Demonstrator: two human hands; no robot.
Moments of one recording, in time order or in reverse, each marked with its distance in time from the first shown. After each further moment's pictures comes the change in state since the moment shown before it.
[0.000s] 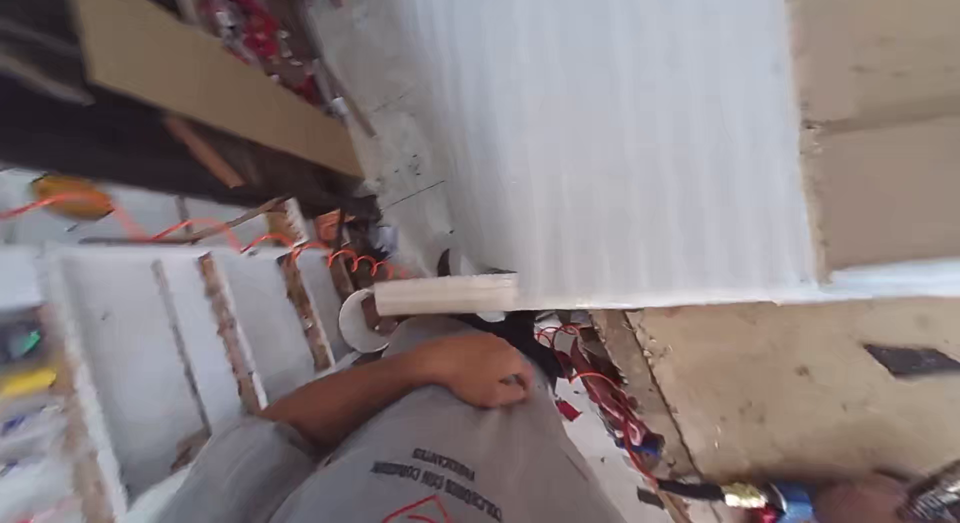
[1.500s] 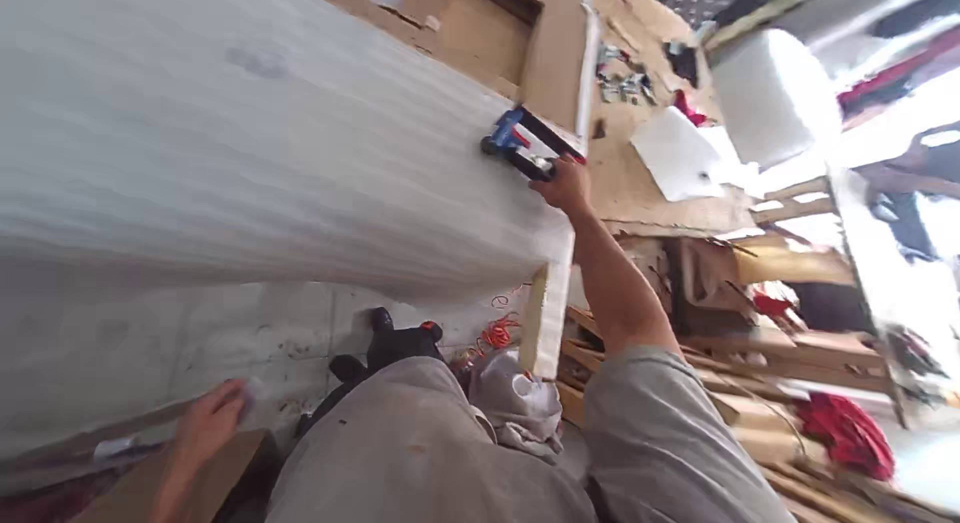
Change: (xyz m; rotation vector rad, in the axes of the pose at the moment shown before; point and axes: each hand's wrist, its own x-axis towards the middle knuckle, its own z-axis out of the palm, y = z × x) left_hand -0.258 -0.372 -0.506 0.058 0.401 -0.351; right_hand -0.063 -0.400 0.086 -0.141 0.003 0.139
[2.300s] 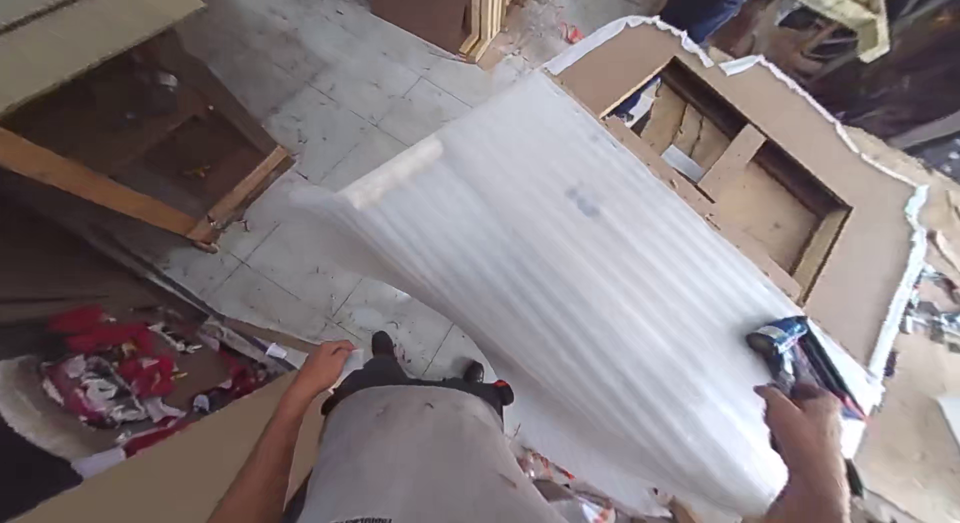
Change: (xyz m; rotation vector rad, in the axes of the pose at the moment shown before) left_hand 0.094 -0.092 -0.230 -0.020 0.101 -0.192; right_hand -0.055 -0.176 0.023 0.370 0.076 0.290
